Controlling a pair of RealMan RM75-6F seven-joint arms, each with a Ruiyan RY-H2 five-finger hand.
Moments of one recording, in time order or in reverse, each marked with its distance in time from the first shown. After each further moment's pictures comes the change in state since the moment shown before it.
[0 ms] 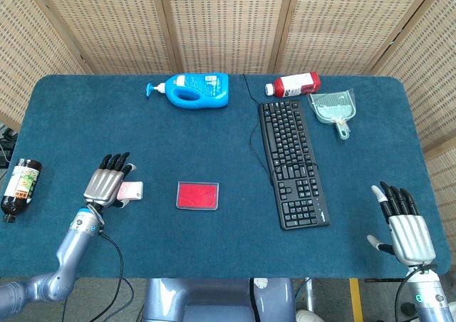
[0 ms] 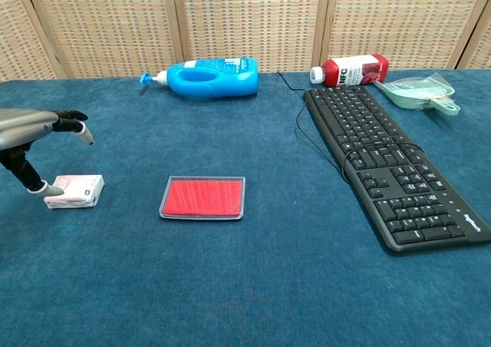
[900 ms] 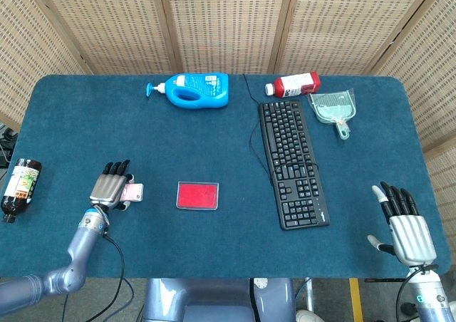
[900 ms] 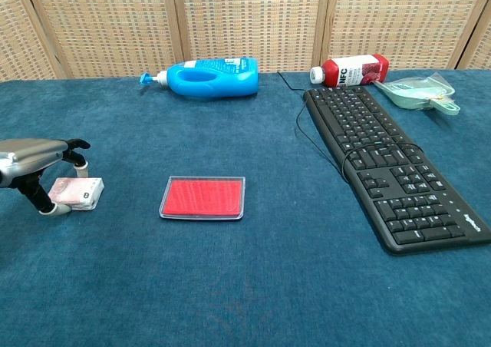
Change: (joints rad) left arm -0.054 -0.108 0.056 0.157 -0.105 -0.024 -0.019; right arm -0.001 0.002 -0.003 0.004 -0.005 0.001 0.011
